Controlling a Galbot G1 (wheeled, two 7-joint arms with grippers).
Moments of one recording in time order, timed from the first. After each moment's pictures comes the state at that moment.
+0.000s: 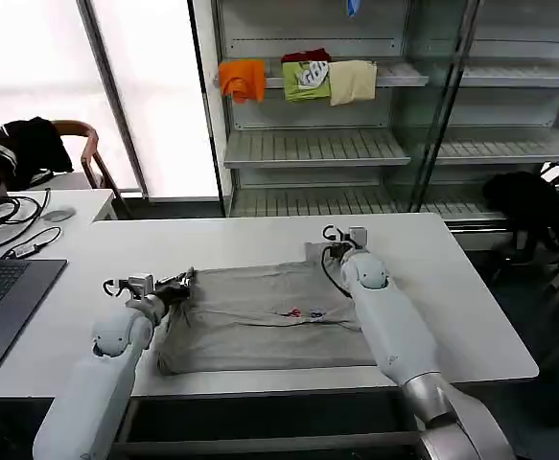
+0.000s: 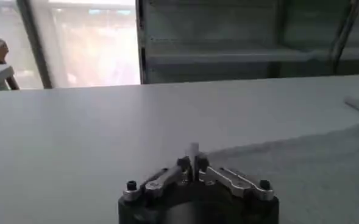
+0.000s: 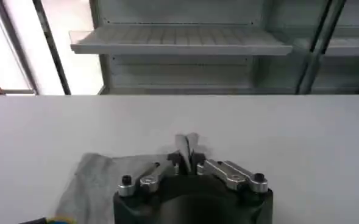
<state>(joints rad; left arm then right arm) 0.76 -1.17 -0.36 -1.40 -0.42 0.58 0.11 -0.34 1.46 0.19 0.91 0.38 -0.55 0.17</state>
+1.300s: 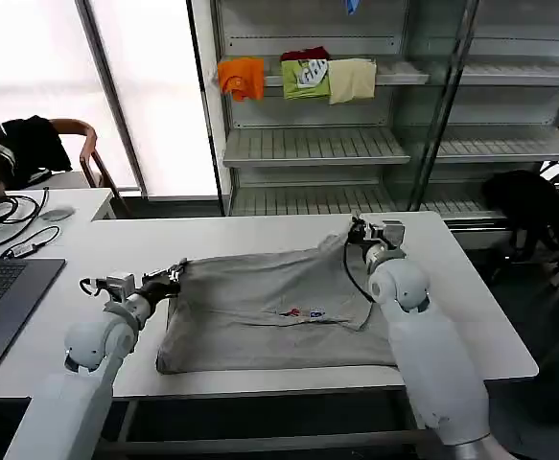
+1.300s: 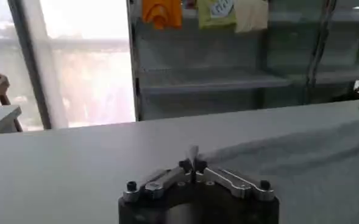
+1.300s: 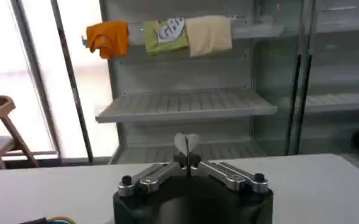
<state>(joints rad) 0.89 -1.09 -0.44 -1.68 -0.47 0.57 0.11 -0.63 1.30 0.26 1.61 0.49 -0.58 0.24</state>
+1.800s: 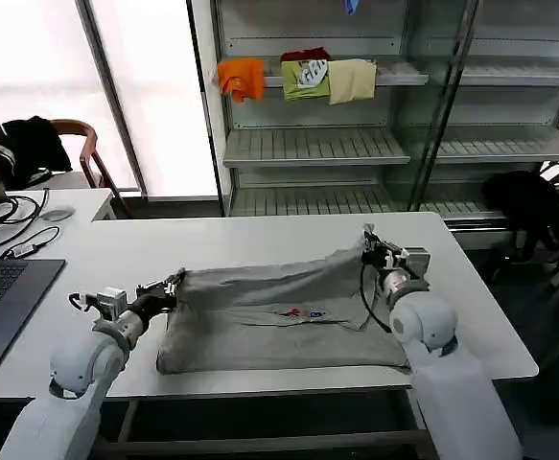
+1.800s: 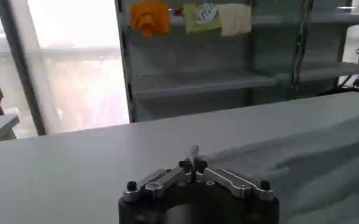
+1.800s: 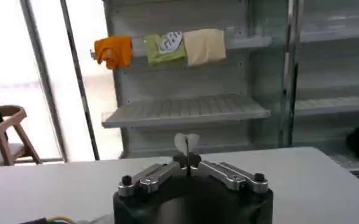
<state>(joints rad) 1.02 -1.07 -0.47 -1.81 -0.45 0.56 0.13 -0.85 1.24 0.35 1.84 0.52 -0.58 0.25</state>
